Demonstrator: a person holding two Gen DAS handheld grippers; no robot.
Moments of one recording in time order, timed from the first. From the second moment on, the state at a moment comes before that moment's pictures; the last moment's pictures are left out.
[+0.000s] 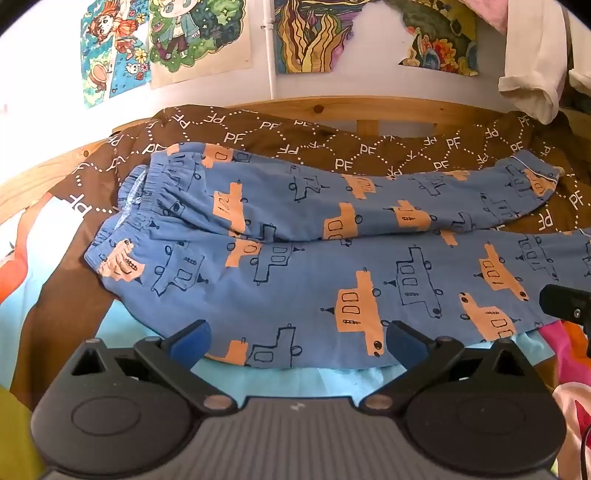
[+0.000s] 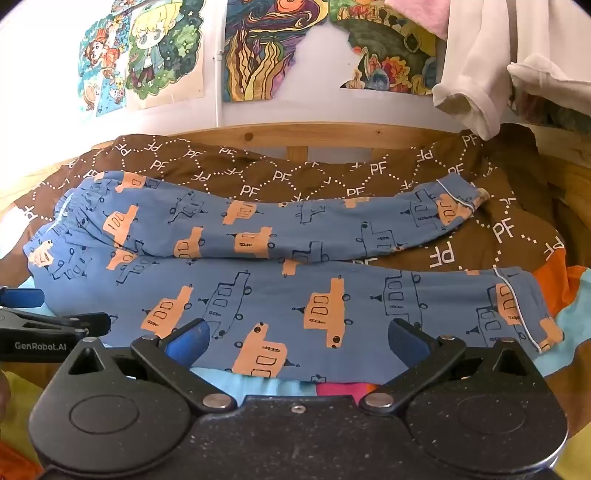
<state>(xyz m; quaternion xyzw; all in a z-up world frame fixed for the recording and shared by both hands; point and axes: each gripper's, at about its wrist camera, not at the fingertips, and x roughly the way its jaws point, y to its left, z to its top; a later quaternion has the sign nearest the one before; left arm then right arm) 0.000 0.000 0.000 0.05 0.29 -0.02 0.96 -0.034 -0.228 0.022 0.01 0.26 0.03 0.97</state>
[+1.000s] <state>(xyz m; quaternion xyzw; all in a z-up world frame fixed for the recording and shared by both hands) -0.001 0.002 0.001 0.06 0.29 -0.02 0.96 -0.033 -0.230 0.019 0.01 0.27 0.03 0.96</state>
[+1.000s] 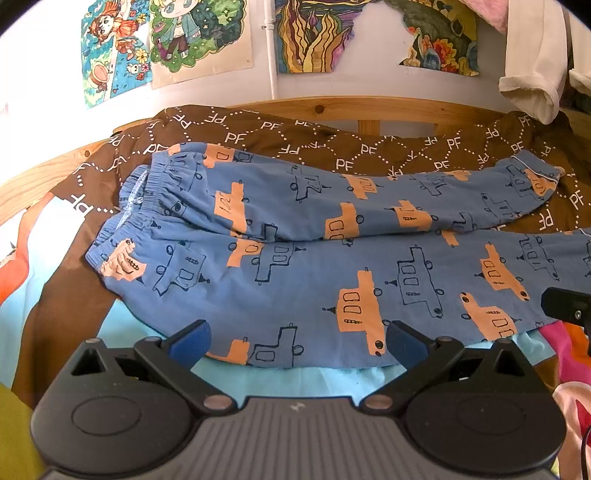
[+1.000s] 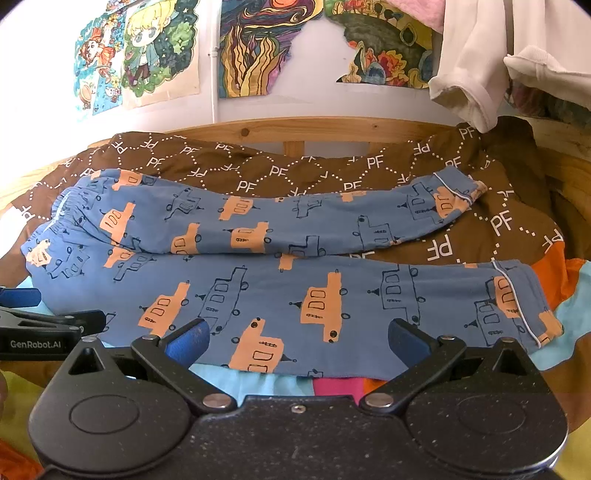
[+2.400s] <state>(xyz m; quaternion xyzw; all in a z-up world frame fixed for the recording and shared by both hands) 0.010 0.000 -0.008 0.06 0.30 -0.02 0.95 -0.024 -0.234 0.011 0.02 0.28 0.02 0.96</state>
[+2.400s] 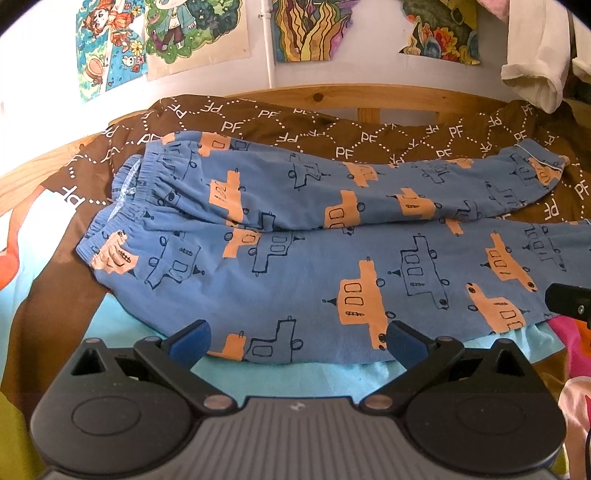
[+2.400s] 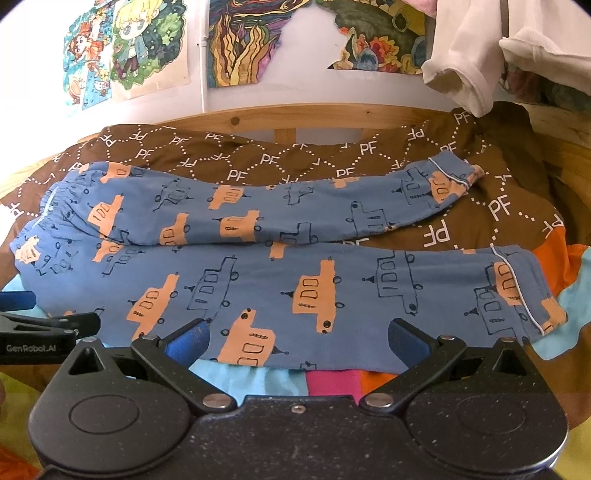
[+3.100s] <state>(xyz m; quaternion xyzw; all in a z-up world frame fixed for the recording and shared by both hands) 0.086 0.017 0.038 0.07 0.25 -0.02 0.96 0.063 -0.255 0.055 -0.02 0.22 0.08 0.97</state>
